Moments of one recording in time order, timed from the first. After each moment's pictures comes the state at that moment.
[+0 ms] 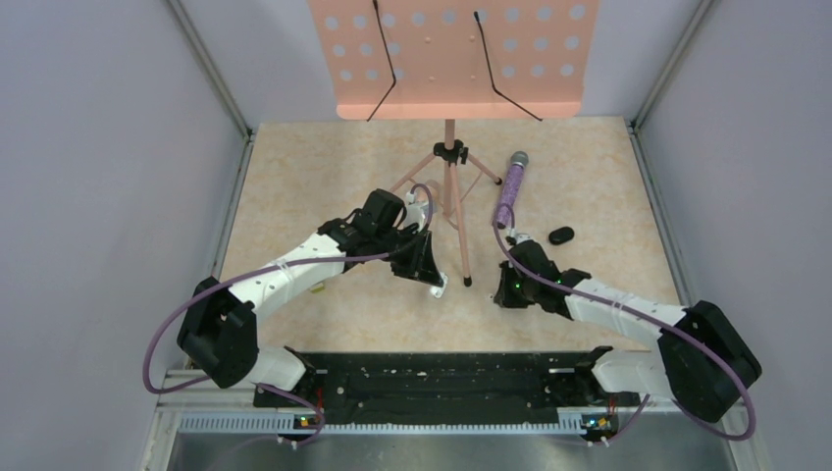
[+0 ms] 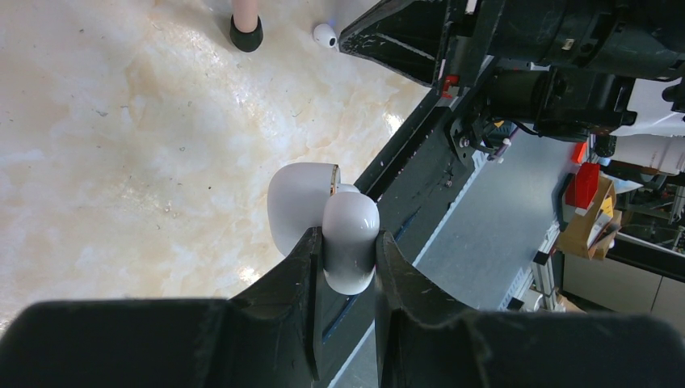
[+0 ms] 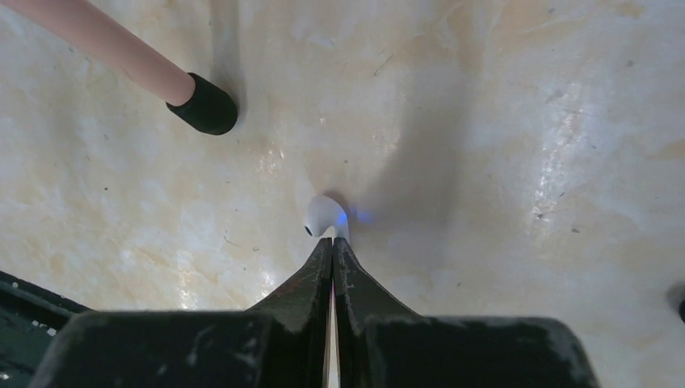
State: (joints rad) left arm -0.66 1.42 1.01 -0.45 0.61 -0.47; right arm 0.65 1.22 0.49 -0.22 -0.01 0.59
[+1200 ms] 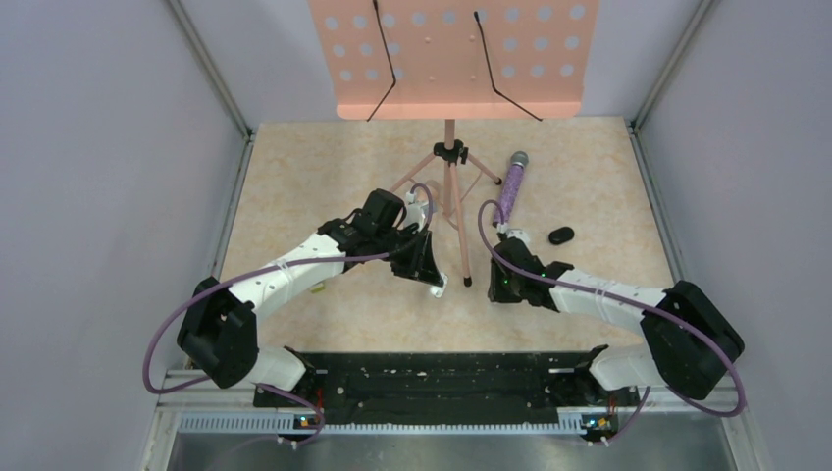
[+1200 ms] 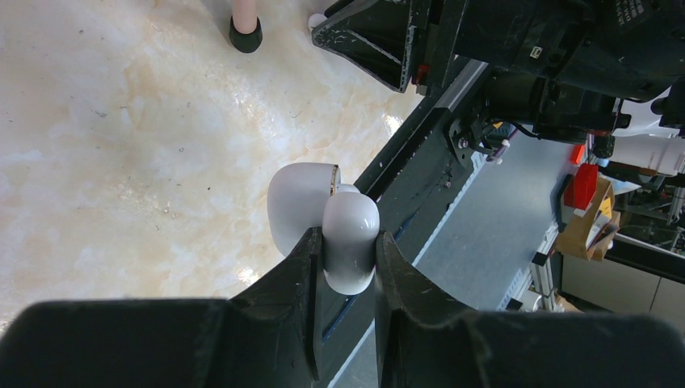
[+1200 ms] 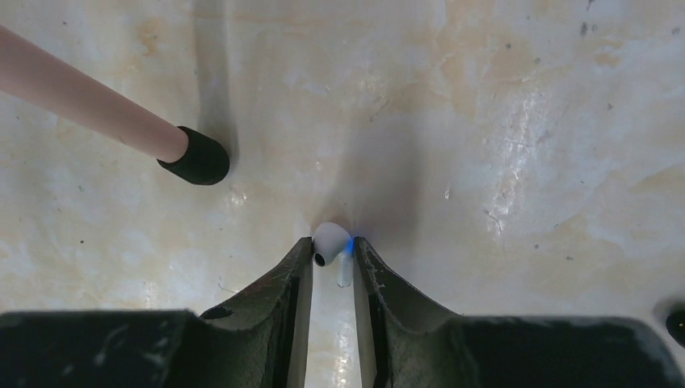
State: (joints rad) left arm -0.66 1.42 1.01 -0.45 0.61 -0.47; right arm 0.71 1.31 0.57 -0.25 0.15 0.63
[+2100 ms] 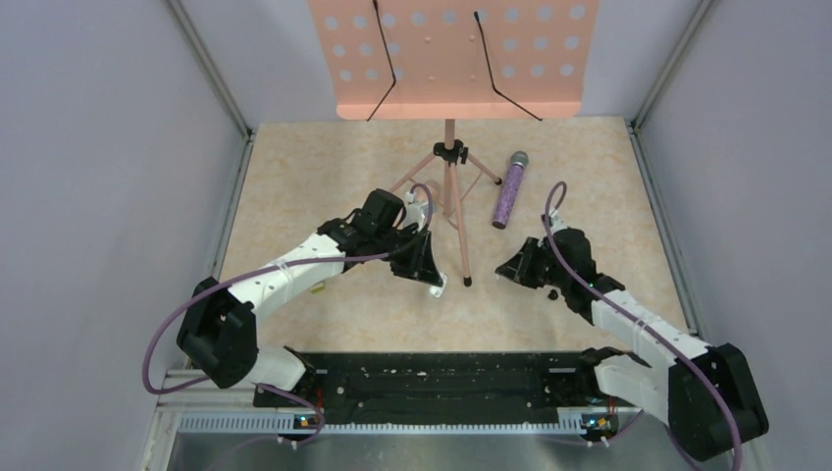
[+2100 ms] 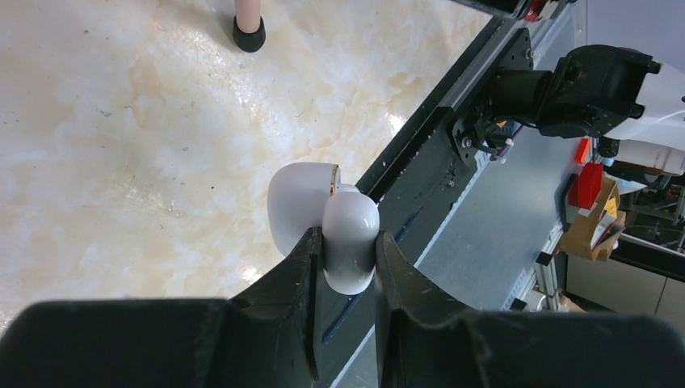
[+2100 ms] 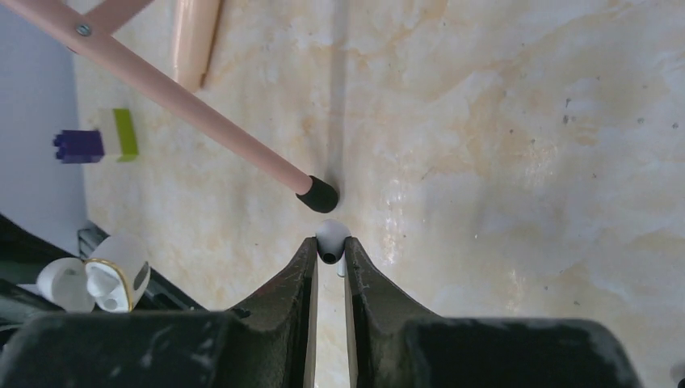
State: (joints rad) left arm -0.66 1.42 1.01 -0.45 0.61 -0.46; right arm 0.40 1.04 0.43 -0.03 -0.24 0.67
